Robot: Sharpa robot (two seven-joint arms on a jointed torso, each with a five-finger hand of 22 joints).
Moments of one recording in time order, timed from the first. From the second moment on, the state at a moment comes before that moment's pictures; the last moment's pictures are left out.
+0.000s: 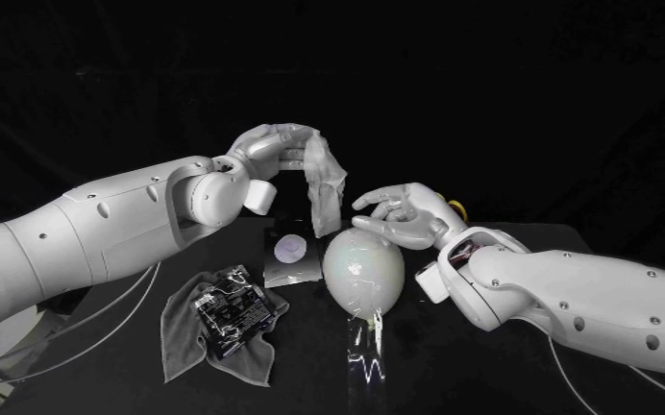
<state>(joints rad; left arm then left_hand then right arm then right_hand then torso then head) 1.39 -0.65 -0.05 1.22 0.07 -0.04 0.25 1.33 -0.01 0.83 0.14 0.05 0.60 0.17 0.82 0.48 1.10 0.16 0.06 0.06 1.18 0.10 0.16 0.27 0.17 1.13 0.19 0.18 0.07 1.29 -0.81 -0.17 1.66 -0.65 -0.65 0.23 1.29 -0.14 0.38 0.09 0.05 0.87 0.17 0.19 0.50 1.05 0.08 0.64 0.94 1.26 0.01 1.11 0.97 0.17 1.04 0.12 0.63 1.20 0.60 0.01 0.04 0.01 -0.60</state>
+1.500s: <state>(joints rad) 1.39 -0.69 -0.05 1.27 0.06 0.04 0.28 1.32 -0.01 0.84 0.15 0.04 0.58 0.17 0.85 0.48 1.13 0.14 0.08 0.07 1.25 0.08 0.20 0.31 0.17 1.20 0.16 0.20 0.08 1.33 -0.67 -0.16 1.47 -0.58 -0.52 0.22 1.34 -0.14 0.26 0.18 0.05 0.94 0.15 0.15 0.41 1.21 0.07 1.02 1.07 1.47 0.01 1.49 1.31 0.11 1.29 0.12 1.07 1.31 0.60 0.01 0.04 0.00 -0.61</state>
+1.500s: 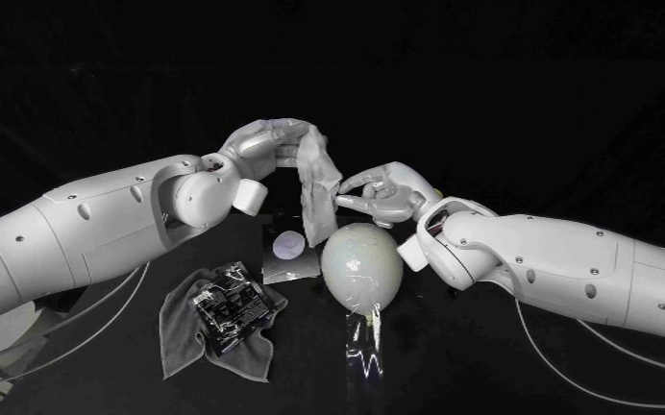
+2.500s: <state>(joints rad) 1.39 -0.69 -0.05 1.27 0.04 0.04 0.28 1.32 -0.02 0.84 0.15 0.04 0.58 0.17 0.85 0.48 1.13 0.14 0.08 0.07 1.25 0.07 0.20 0.31 0.17 1.20 0.16 0.20 0.08 1.33 -0.63 -0.16 1.46 -0.53 -0.54 0.25 1.43 -0.03 0.31 0.16 0.05 1.01 0.13 0.20 0.41 1.32 0.06 1.24 1.26 1.47 0.00 1.53 1.31 0.09 1.35 0.11 1.19 1.31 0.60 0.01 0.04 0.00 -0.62</state>
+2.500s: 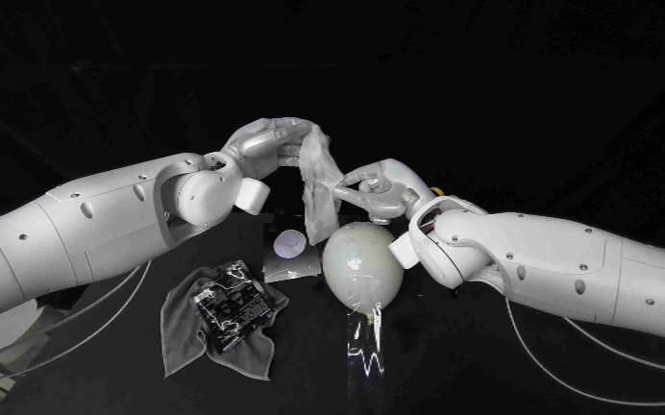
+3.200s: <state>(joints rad) 1.39 -0.69 -0.05 1.27 0.04 0.04 0.28 1.32 -0.02 0.84 0.15 0.04 0.58 0.17 0.85 0.48 1.14 0.13 0.08 0.07 1.25 0.07 0.20 0.31 0.17 1.21 0.16 0.20 0.08 1.33 -0.64 -0.16 1.47 -0.49 -0.59 0.25 1.44 -0.01 0.45 0.06 0.05 1.04 0.10 0.28 0.44 1.33 0.07 1.32 1.31 1.47 -0.03 1.55 1.31 0.08 1.40 0.08 1.29 1.31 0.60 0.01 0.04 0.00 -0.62</state>
